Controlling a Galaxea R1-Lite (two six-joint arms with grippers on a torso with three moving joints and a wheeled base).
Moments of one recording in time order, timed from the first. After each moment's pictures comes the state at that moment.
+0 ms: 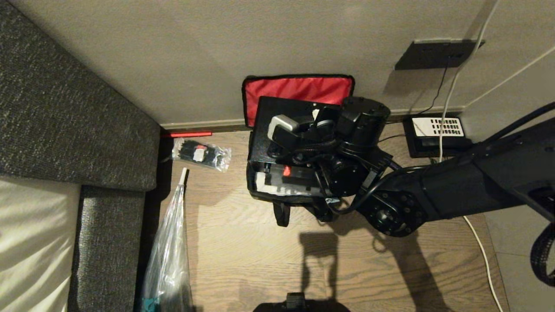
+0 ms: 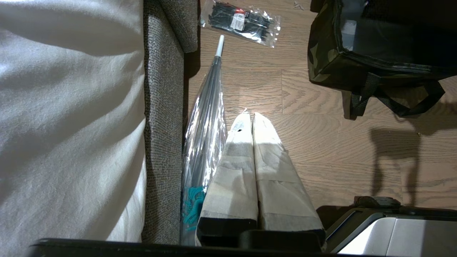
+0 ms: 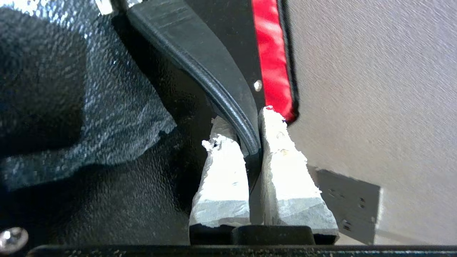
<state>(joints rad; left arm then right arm) 0.01 0.00 0.00 -0.01 0.00 0.00 0.81 2.05 -1.32 -1.01 -0.67 -1.43</state>
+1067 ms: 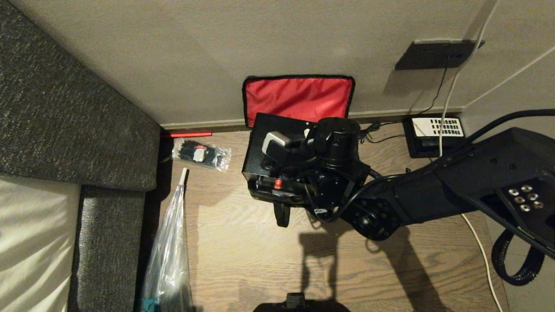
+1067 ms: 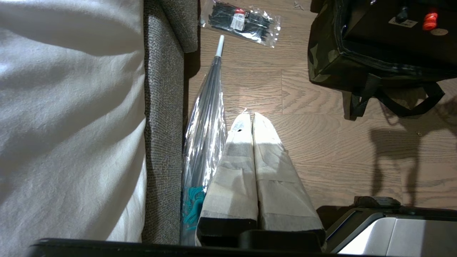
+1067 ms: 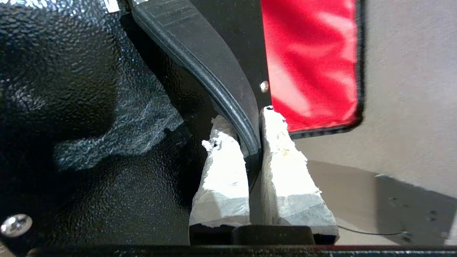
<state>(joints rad) 0.01 0.00 0.00 -0.01 0.00 0.00 0.80 2.14 -1.35 -0.92 -0.67 -1.27</state>
